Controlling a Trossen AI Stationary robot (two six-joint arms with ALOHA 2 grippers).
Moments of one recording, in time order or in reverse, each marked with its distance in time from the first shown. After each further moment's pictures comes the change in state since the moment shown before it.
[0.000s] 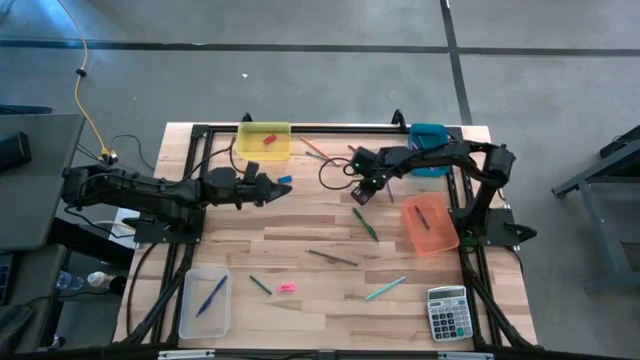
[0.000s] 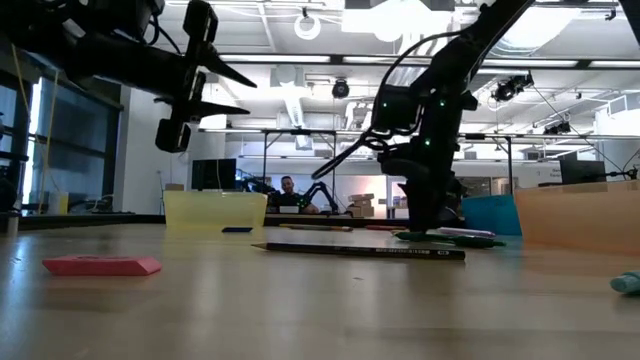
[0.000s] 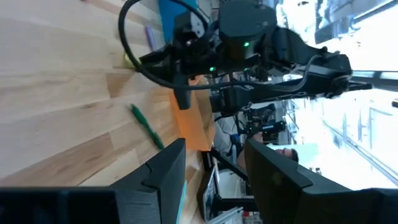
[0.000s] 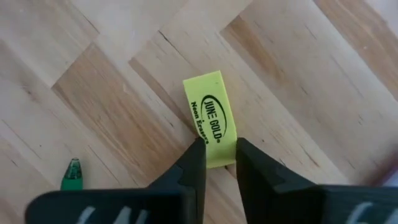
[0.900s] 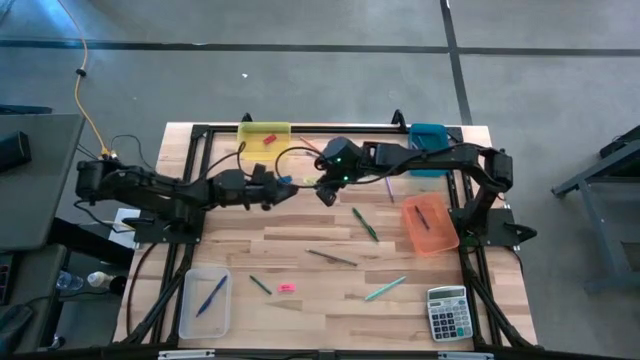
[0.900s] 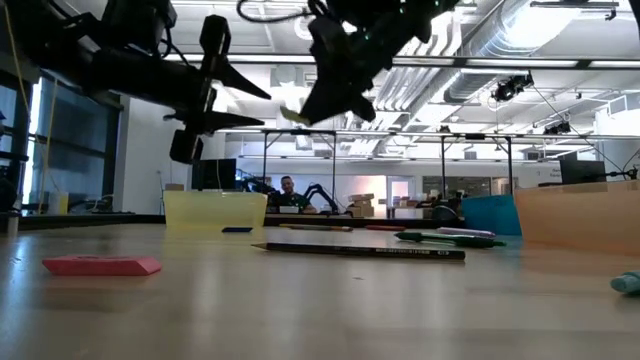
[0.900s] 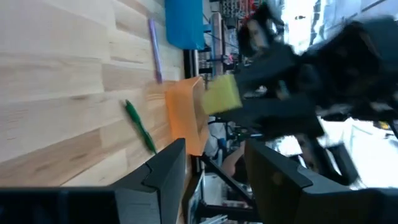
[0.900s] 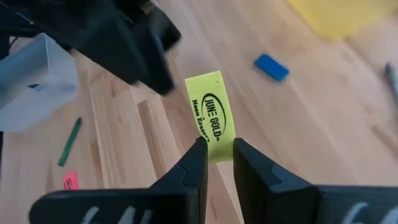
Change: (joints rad) left arm 0.005 0.183 0.001 0.206 -0.002 -0.118; right arm 0.187 -0.035 0.391 0.118 -0.095 -0.025
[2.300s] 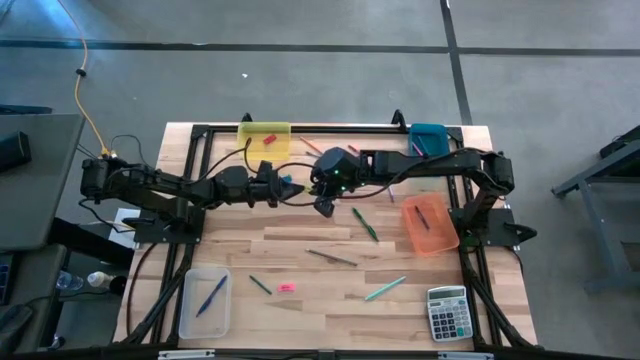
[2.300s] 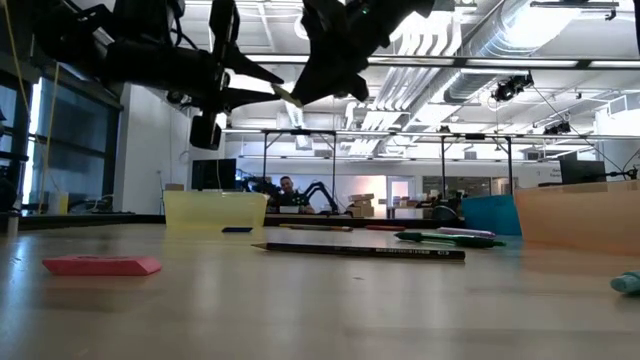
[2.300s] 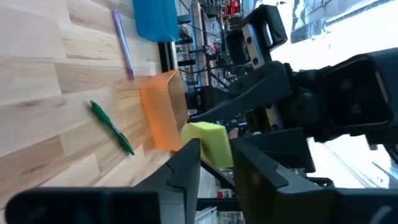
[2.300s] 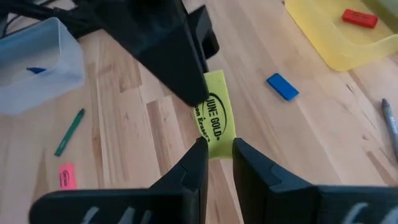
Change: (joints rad) left arm -0.001 0.039 0.072 0.033 0.055 0.059; right arm 0.091 0.000 0.066 -0.043 0.112 -0.077
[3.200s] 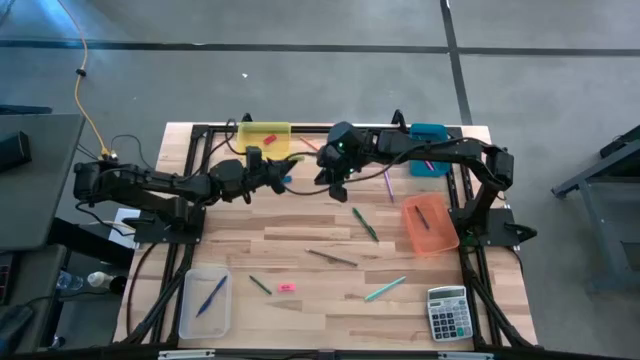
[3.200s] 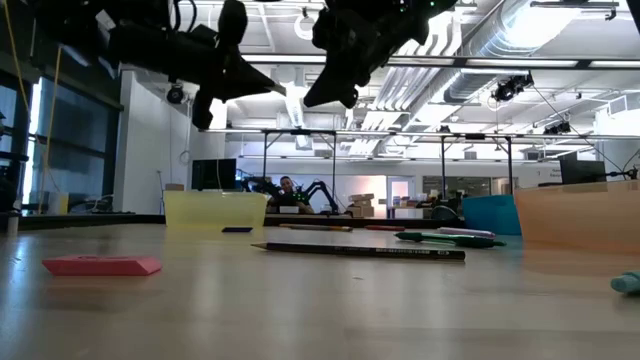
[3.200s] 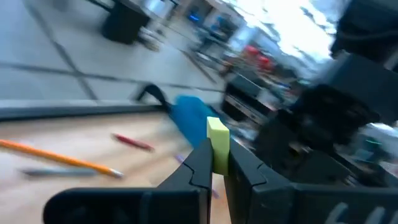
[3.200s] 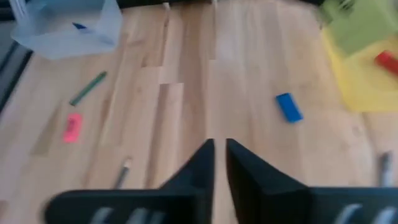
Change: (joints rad) left arm 0.031 -0.084 0.059 -0.103 -0.397 0.741; right arm -0.173 -0.004 -0.001 -0.023 -0.328 -0.394
